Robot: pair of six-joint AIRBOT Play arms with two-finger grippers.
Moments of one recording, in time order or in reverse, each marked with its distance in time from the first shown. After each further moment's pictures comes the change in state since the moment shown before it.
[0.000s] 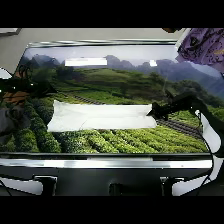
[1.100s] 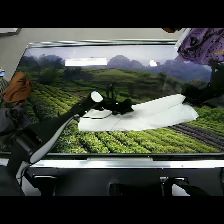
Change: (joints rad) left arm -0.867 -0.275 0.014 -0.523 0.531 -0.160; right arm 0.019 0.481 0.316 -0.589 -0.395 0.467
